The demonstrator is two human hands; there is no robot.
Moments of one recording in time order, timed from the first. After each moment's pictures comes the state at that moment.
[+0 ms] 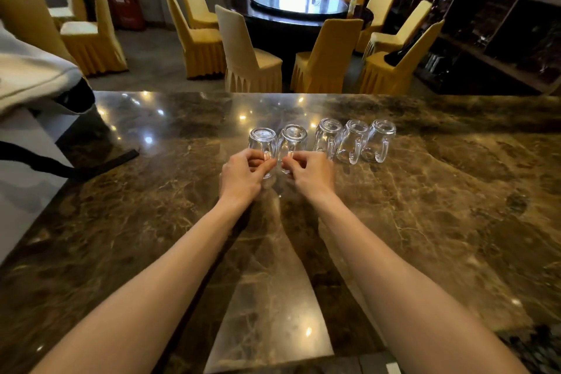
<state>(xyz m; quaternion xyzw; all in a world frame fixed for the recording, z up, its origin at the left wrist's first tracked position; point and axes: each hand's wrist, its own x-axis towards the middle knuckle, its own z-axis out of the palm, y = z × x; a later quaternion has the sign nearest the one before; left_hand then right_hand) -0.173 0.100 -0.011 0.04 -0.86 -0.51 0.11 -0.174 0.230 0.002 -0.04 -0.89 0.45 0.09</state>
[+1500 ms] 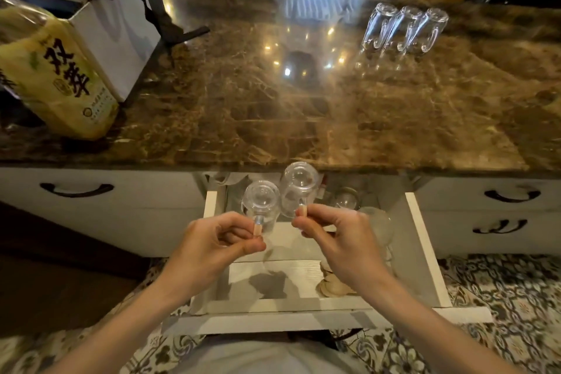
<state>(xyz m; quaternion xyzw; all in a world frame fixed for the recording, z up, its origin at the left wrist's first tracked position) 0.205 -0.030 -0.043 -0.01 -0.80 -0.60 -0.10 0.186 0.182 -0.037 0.09 -0.86 0.50 -0.04</state>
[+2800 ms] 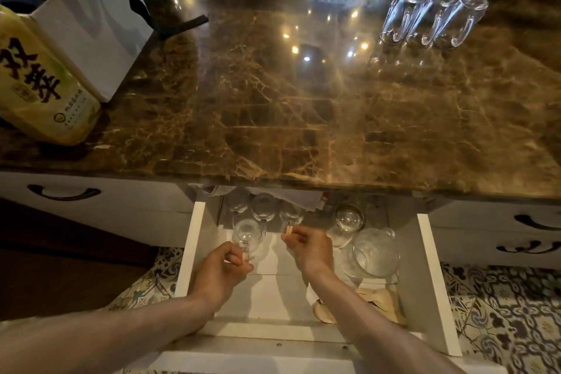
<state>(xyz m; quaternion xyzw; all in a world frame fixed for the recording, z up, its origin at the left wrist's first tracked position) 0.184 0.005 -0.152 0.29 -0.72 -0.60 -0.19 0.128 0.163 -0.168 -0.21 -0.81 0.51 -0.20</state>
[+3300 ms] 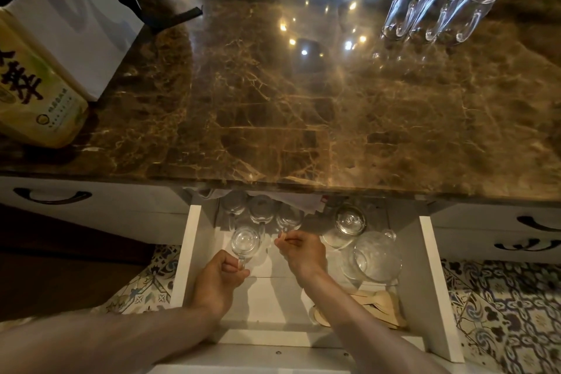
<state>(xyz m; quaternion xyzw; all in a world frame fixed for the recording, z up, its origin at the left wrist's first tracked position) 0.186 0.017 -0.167 0.36 -0.63 -0.67 -0.13 0.126 0.153 -0.180 -0.26 -0.77 0.54 -0.23</state>
